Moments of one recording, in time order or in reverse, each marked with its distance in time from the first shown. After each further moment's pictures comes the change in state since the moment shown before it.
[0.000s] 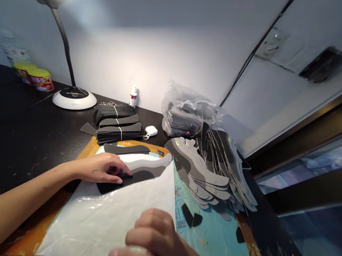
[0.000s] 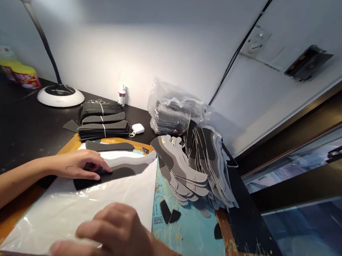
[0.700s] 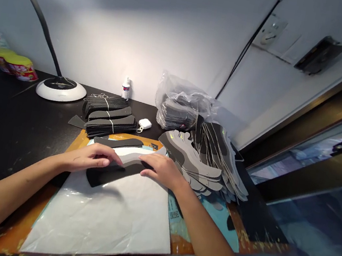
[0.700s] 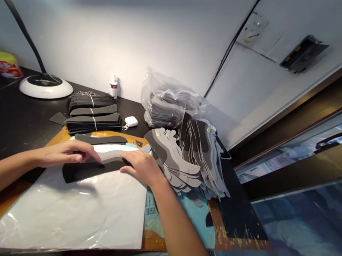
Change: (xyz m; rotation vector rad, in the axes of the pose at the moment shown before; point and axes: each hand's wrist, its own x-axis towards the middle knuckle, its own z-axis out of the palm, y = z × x) left_hand 0.000 -0.008 -0.007 -0.186 0.020 -0.035; right_hand 0.005 0.126 0.011 0.166 -0.144 0.284
